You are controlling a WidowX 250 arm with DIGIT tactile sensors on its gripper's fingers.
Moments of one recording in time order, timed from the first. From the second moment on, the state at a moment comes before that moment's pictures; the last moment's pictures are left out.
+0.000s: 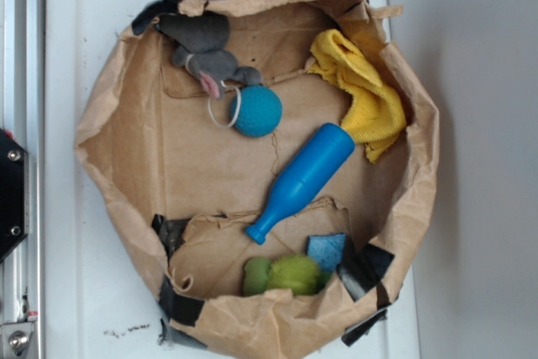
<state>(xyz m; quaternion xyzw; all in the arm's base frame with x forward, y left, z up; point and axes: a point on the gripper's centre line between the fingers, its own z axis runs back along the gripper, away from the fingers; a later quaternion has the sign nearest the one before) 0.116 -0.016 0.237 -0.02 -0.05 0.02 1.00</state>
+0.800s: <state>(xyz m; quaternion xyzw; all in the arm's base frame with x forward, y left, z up) 0.175 0.009 0.220 0.00 -0.02 0.07 1.00</state>
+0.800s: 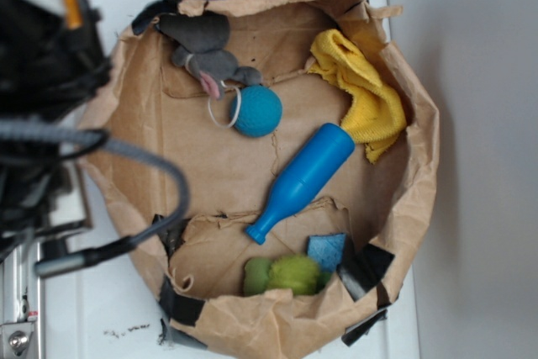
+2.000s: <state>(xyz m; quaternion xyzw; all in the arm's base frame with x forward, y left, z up) 0.272 0.010 0.181 -0.06 0.02 -0.39 0.92</state>
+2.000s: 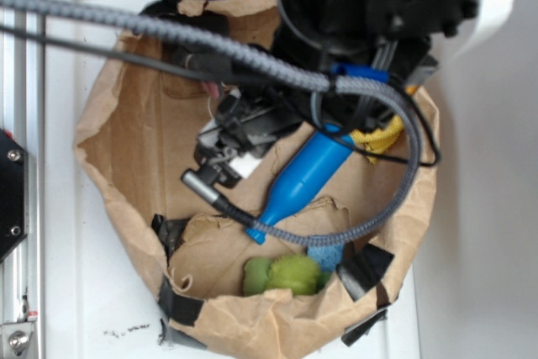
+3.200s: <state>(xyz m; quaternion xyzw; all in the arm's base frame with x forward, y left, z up) 0.251 0.025 0.123 -0.05 0.10 -0.43 0.89</state>
